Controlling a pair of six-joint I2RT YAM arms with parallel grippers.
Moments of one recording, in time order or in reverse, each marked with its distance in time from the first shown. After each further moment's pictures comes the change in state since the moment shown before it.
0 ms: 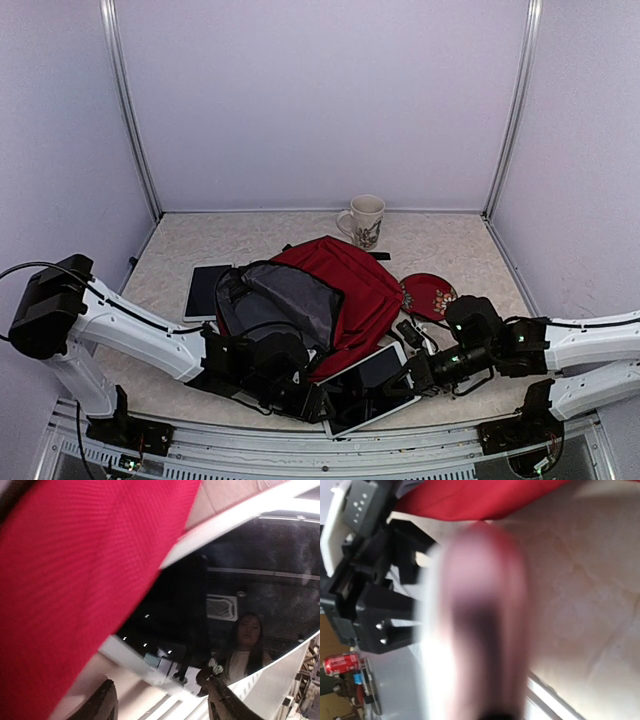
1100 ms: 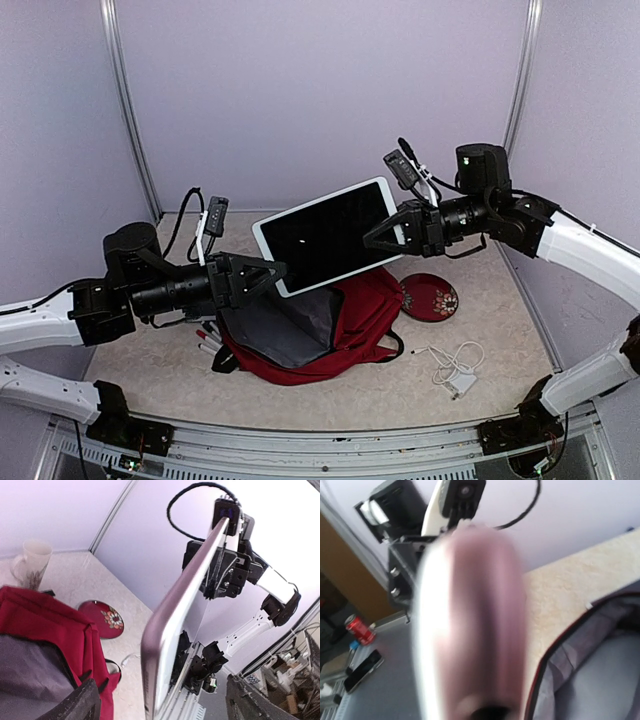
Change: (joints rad) left arm 0.305 -0.708 -0.048 0.173 -0.007 0.328; right arm -0.341 0.293 0.824 -0.170 -0.519 -0.847
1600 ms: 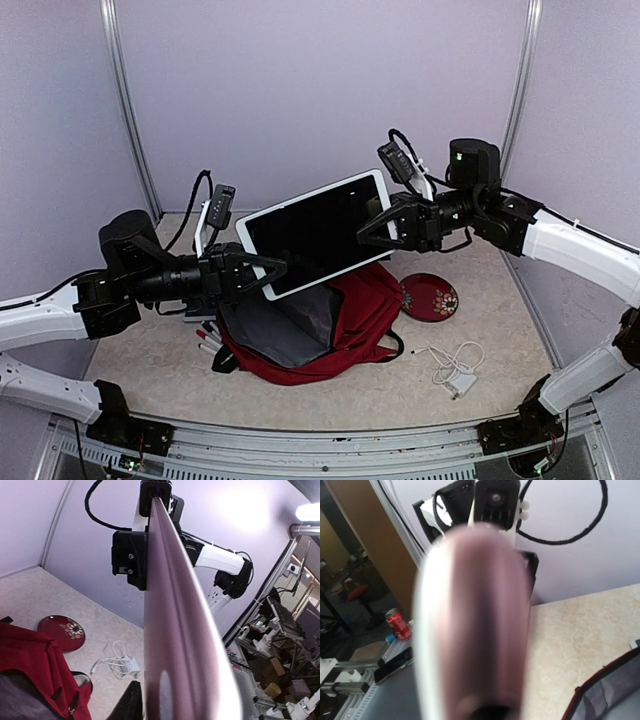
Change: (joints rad) left arm 0.038 0.041 0.034 0.130 0.291 0.087; right arm 0.000 0.070 0.009 0.215 -0.195 0.044
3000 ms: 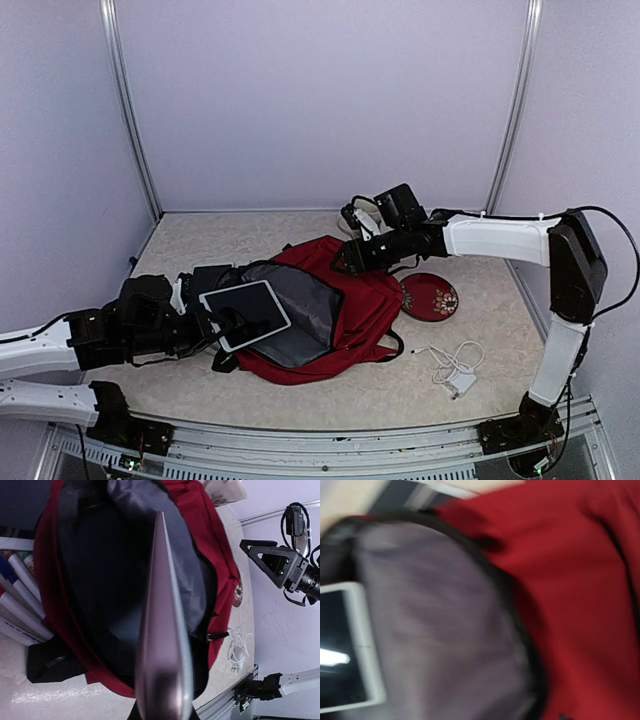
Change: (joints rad) left arm 0.050 -0.225 -0.296 -0.533 -0.534 -0.587; right arm 0.008 0.430 0.114 -0.228 0.837 0.069
